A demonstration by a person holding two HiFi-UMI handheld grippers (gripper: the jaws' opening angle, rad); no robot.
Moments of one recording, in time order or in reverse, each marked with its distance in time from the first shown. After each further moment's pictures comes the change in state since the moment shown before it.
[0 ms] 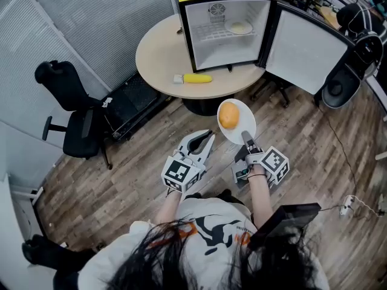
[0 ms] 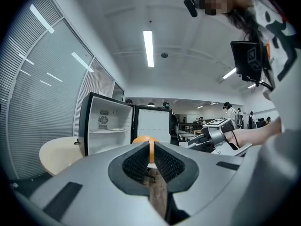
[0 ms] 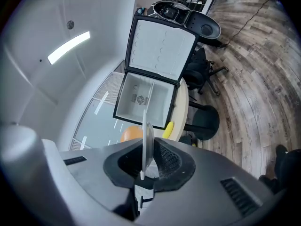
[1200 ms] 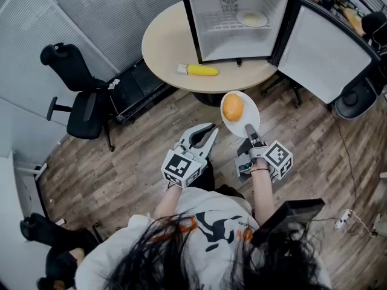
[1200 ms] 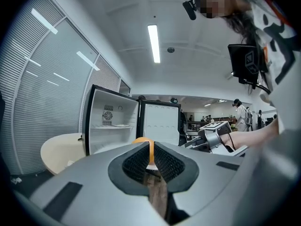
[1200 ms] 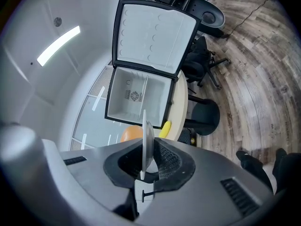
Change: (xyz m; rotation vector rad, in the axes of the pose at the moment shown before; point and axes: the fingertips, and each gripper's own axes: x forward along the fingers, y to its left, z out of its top) left arm 0.055 0.015 -0.014 -0.021 0.032 0.085; right arm 0.054 -0.030 0.041 0.036 0.115 -0.010
